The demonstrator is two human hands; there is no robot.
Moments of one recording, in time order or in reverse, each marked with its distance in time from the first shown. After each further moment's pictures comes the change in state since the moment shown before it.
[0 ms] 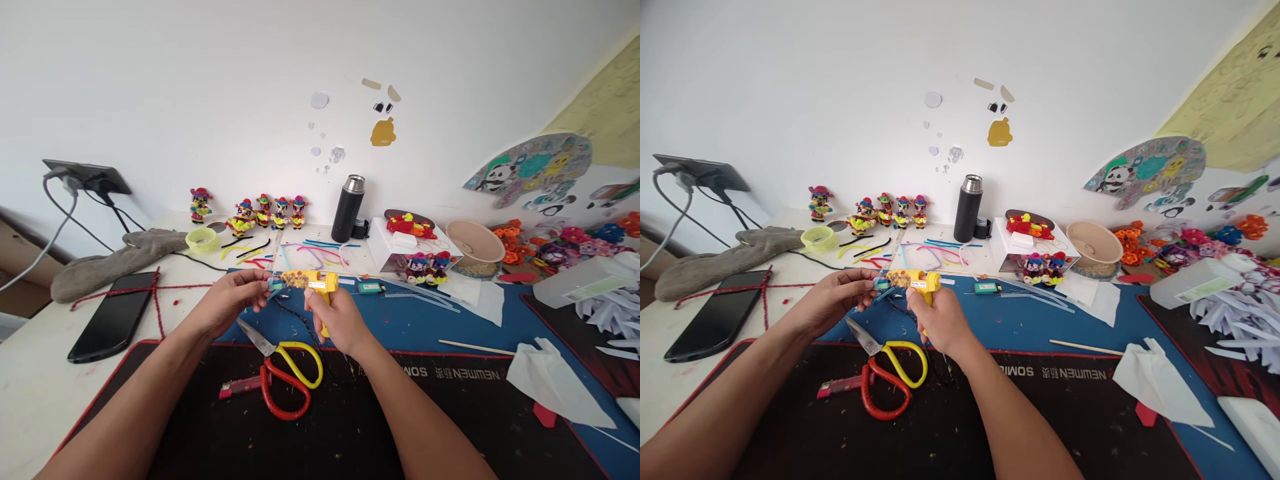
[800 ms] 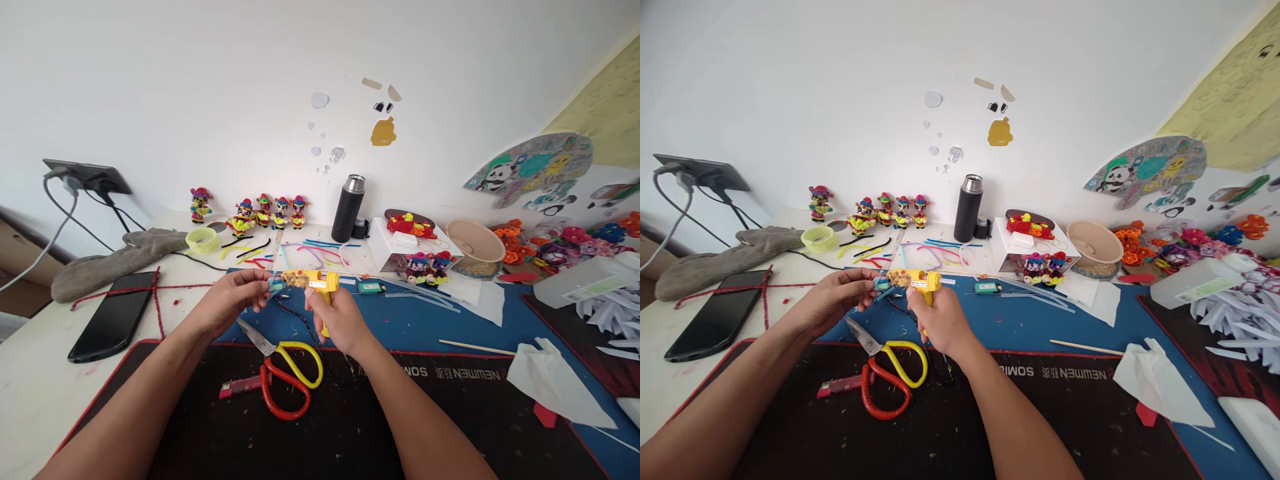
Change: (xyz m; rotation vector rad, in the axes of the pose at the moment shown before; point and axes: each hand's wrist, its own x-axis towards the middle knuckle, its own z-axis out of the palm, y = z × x) left_hand -0.001 0.002 0.001 0.016 0.008 0.001; right_hand 0.000 -0.001 0.000 -0.001 0.012 0.001
